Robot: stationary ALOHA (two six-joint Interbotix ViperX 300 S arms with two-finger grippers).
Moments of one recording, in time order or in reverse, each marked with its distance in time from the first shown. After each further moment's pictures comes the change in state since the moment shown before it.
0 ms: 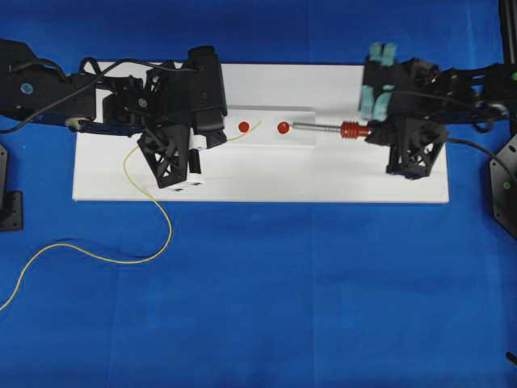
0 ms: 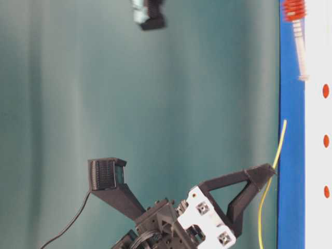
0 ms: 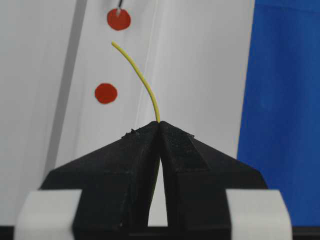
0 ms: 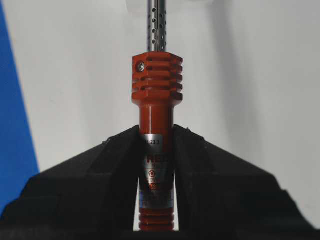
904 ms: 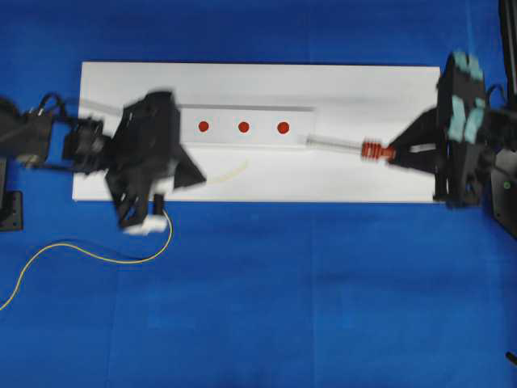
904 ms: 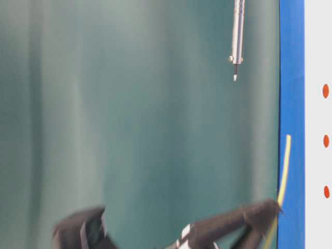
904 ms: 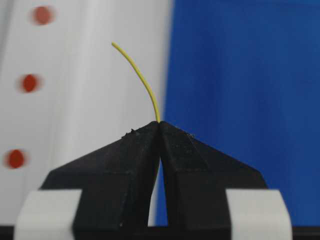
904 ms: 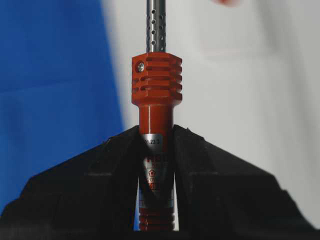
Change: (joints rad) left arm -0.183 -0.138 0.173 0.000 -0.173 -0.055; right arm 0.212 -0.311 0.138 0.048 -0.121 0.137
